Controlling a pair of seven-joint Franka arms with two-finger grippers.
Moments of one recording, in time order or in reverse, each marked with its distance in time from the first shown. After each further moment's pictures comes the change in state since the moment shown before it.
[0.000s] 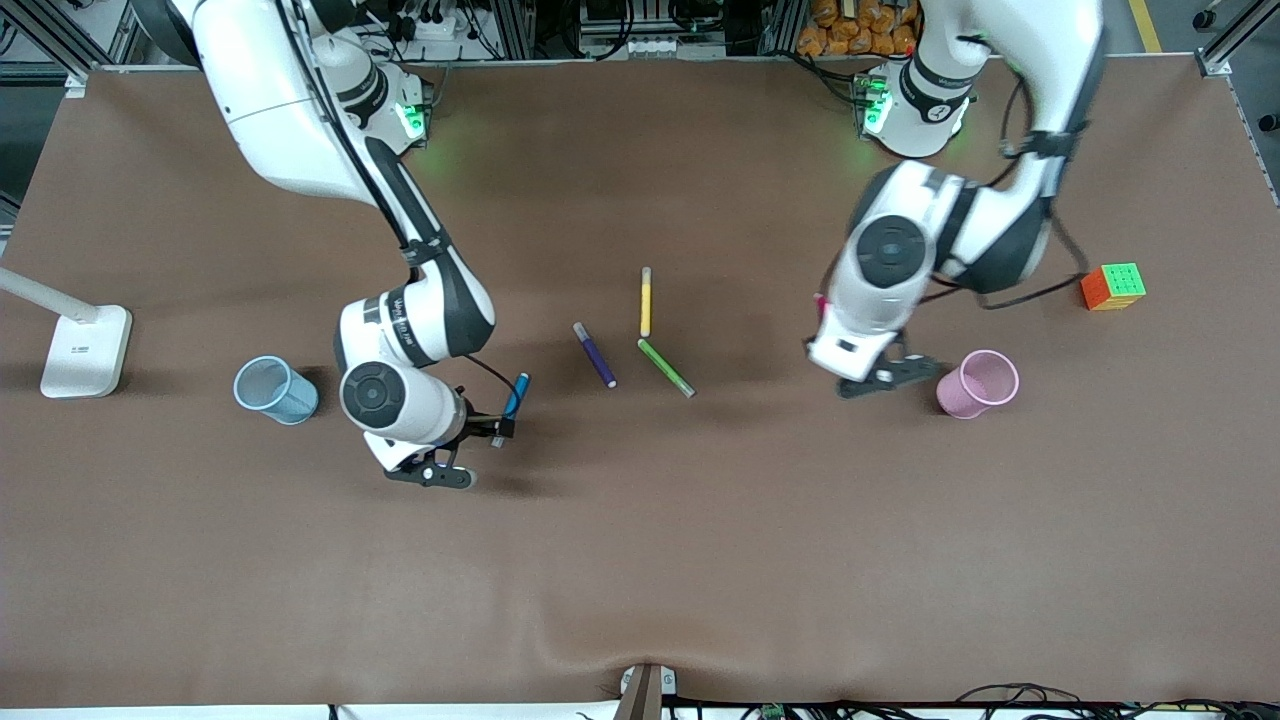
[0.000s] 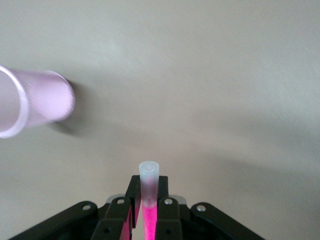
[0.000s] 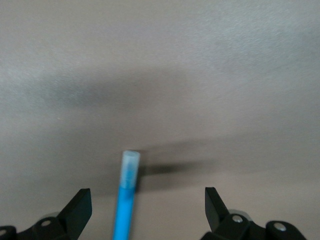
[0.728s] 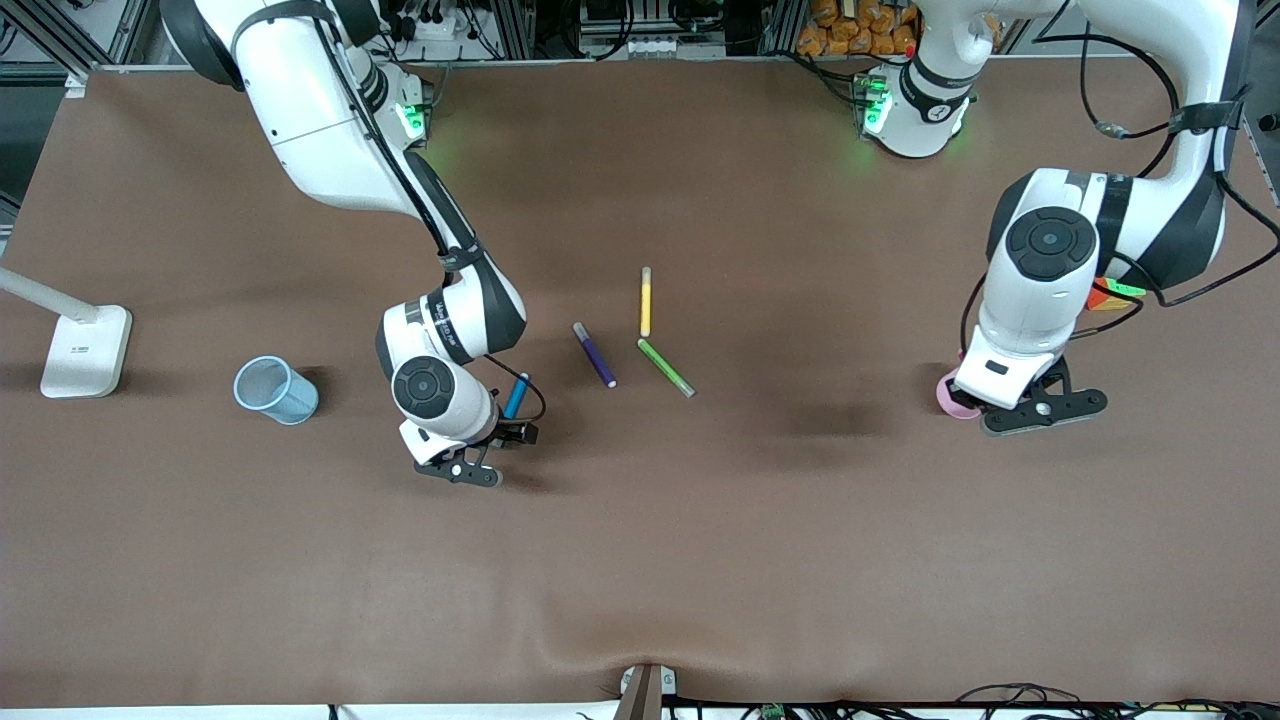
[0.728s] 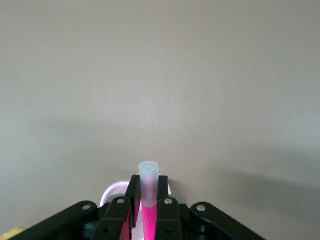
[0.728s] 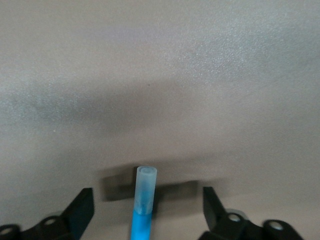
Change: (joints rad) left arm 0.225 -0.055 -0.003 -0.053 0.310 0.222 0.153; right arm 0.046 0.060 -0.012 0.002 -0.040 0.084 0.093
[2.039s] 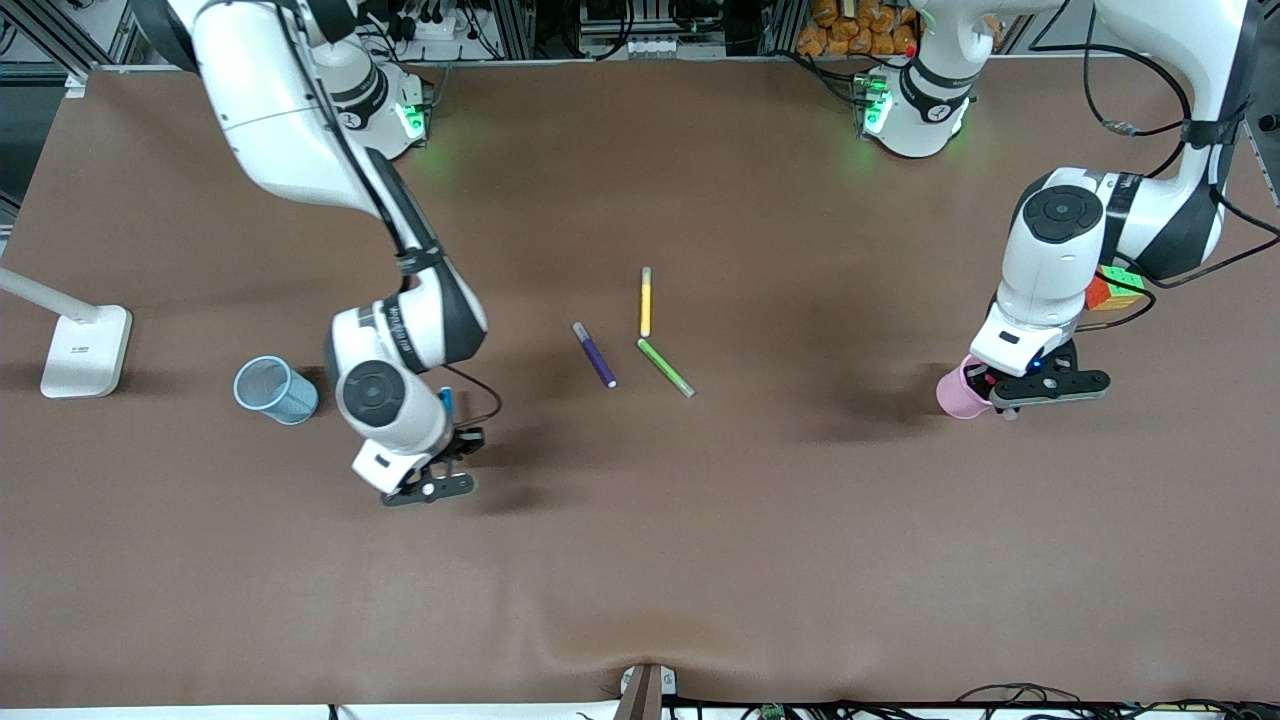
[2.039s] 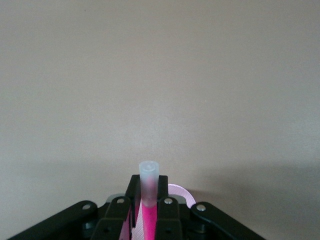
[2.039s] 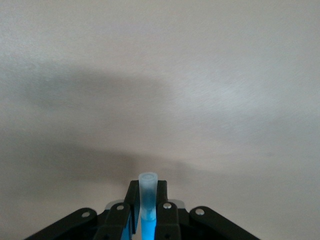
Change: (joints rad) left arm 0.128 -0.046 -0.010 -0.249 0.176 0.330 -0.018; right arm -0.099 -0.065 -0.015 0.026 -0.110 -0.043 -0.503
